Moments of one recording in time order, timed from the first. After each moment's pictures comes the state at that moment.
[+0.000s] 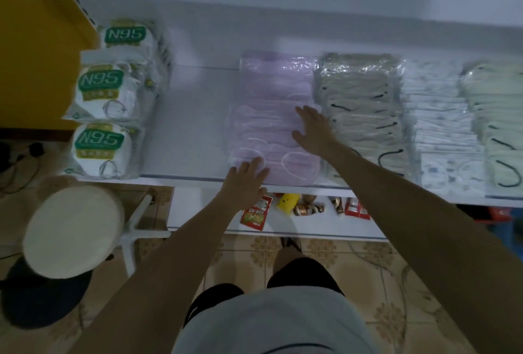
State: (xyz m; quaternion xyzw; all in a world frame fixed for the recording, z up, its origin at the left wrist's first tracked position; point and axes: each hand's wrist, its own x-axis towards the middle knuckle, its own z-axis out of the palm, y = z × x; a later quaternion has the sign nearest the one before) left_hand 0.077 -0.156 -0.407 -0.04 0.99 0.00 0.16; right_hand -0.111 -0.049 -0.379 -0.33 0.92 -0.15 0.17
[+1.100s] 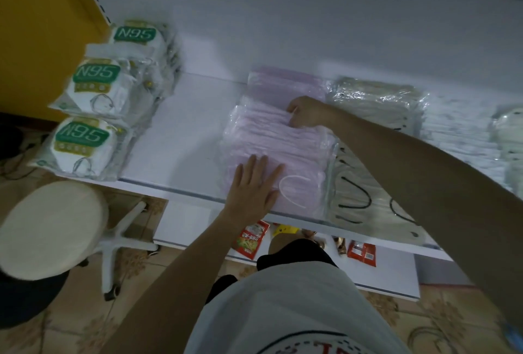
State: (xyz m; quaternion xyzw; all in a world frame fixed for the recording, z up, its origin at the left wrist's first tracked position) left_hand 0.030 -0.138 -0.466 -0.13 0.98 0.01 -0.14; right_hand -0.204 -0.123 -0.369 -0.41 0.86 -0.13 0.26
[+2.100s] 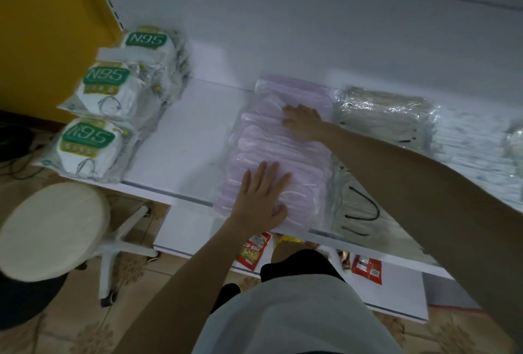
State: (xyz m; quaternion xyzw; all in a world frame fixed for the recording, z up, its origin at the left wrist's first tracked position) left_hand 0.025 -0.132 -0.469 -0.12 0.98 0.06 -0.15; right_hand -0.200 -0.141 -0.397 -0.48 0.86 0.00 0.18
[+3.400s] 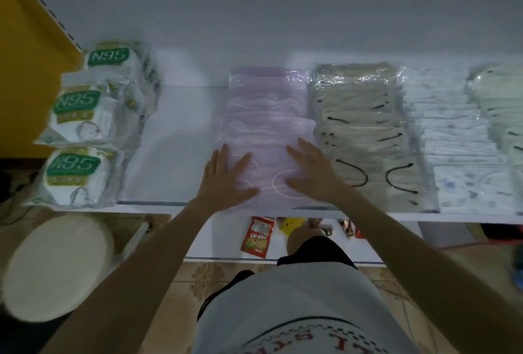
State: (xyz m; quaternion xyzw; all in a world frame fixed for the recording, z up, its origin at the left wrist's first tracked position) left_hand 0.044 -0.198 -0.451 -0.20 0.96 0.16 0.04; right_hand -0.090 -0.006 -0.417 -0.44 0.87 -0.17 0.13
